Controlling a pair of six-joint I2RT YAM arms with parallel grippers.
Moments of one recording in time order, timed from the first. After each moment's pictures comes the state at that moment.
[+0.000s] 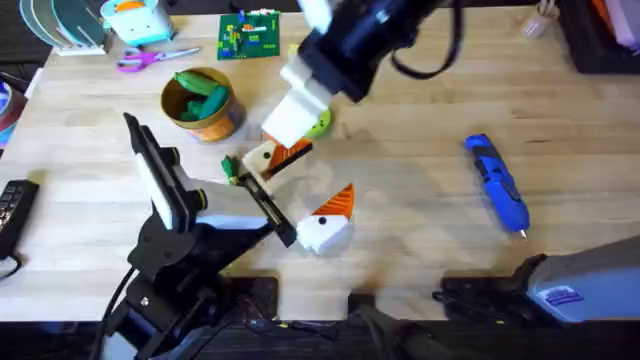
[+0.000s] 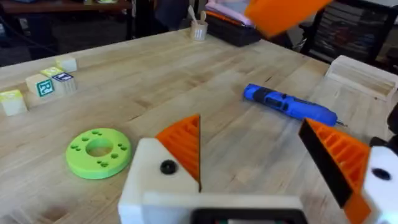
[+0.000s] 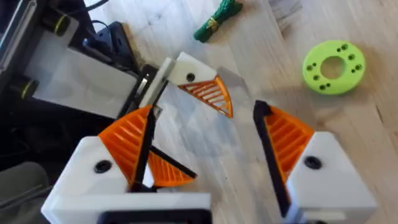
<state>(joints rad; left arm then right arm) -0.55 0.01 0.01 -0.06 0.35 -0.14 0.75 1.71 1.86 -1.25 -0.47 -0.24</state>
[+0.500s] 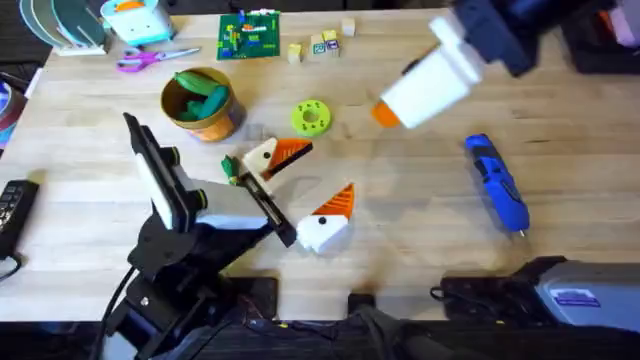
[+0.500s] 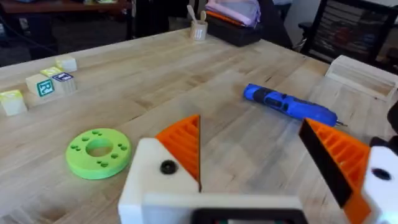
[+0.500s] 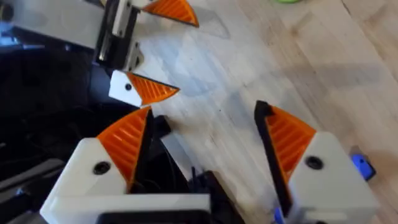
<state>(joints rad) -0.55 0.01 0.01 -0.06 0.35 -0.14 0.50 1.51 1.86 -1.57 -0.47 -0.30</state>
